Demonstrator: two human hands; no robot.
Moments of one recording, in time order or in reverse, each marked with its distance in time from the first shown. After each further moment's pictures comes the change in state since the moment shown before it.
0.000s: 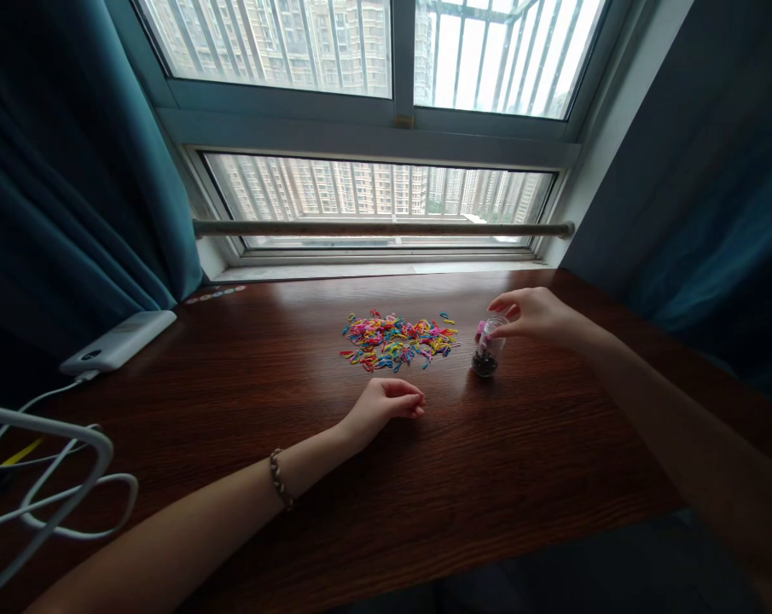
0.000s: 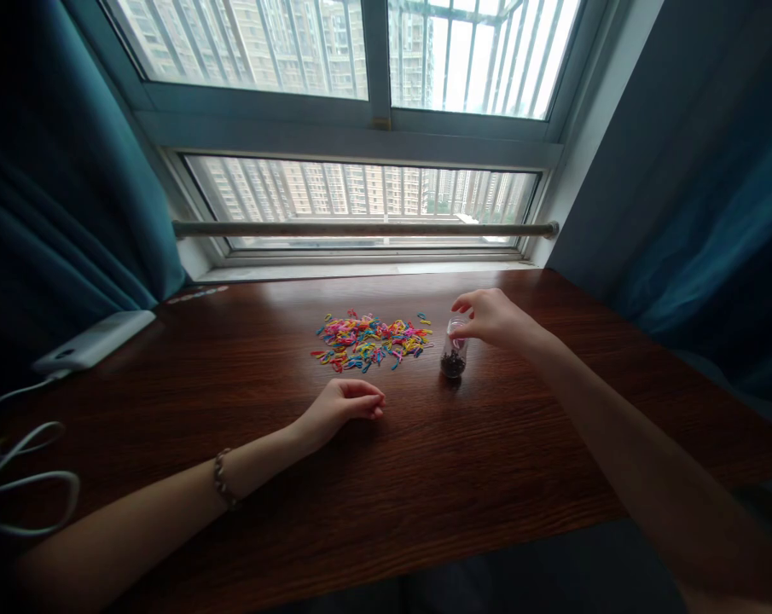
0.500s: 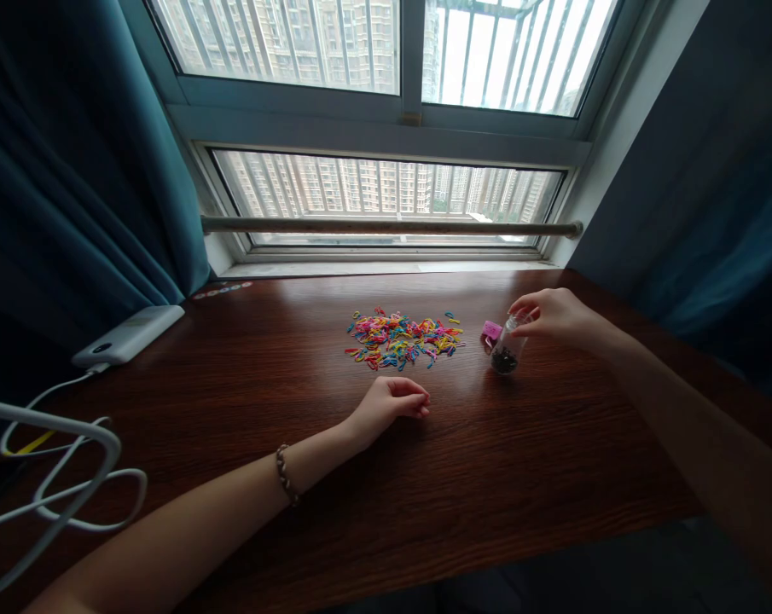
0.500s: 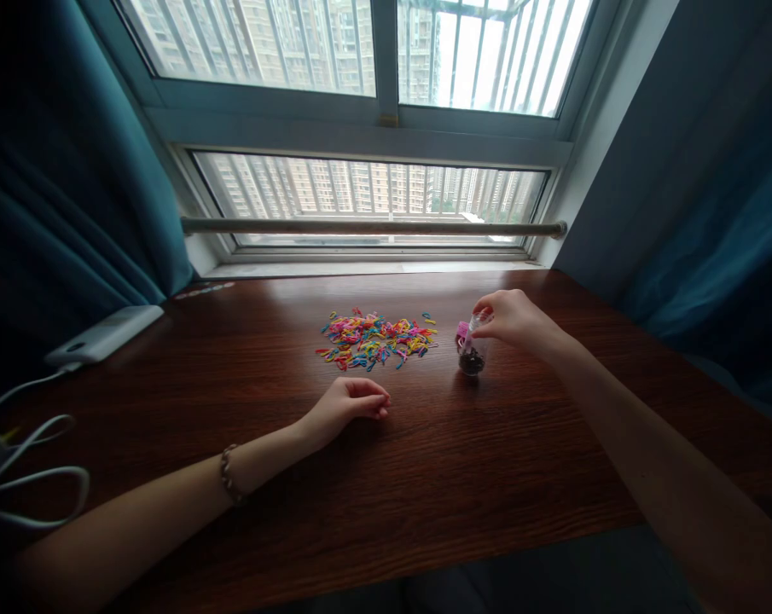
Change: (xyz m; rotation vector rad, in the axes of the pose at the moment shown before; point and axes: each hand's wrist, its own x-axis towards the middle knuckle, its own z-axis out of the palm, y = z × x) left_hand 0.000 -0.001 0.000 0.010 -0.015 0.010; right_hand -0.006 0.016 -0.004 -0.005 -0.007 0.046
